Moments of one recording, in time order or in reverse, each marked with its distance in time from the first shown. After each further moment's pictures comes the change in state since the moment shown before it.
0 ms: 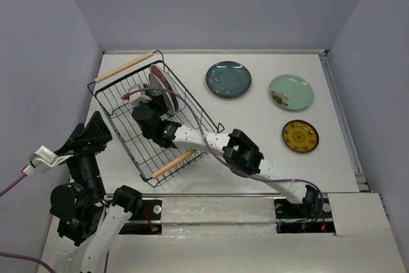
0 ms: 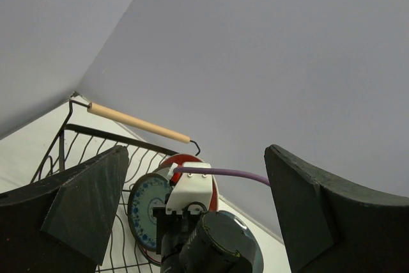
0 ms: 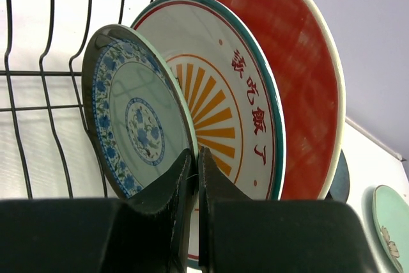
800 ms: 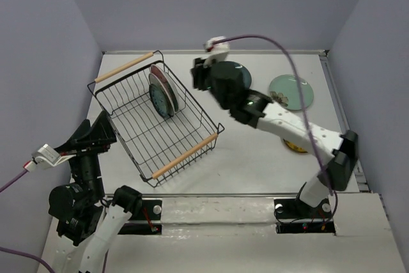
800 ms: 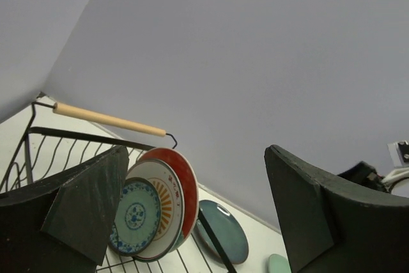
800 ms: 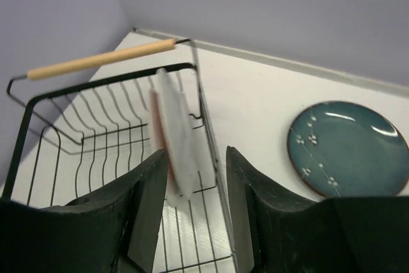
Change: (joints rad) left arm -0.022 0.000 0.000 0.017 0.089 0.009; right arm -0.111 -0.840 -0.592 -0.216 -0.478 0.563
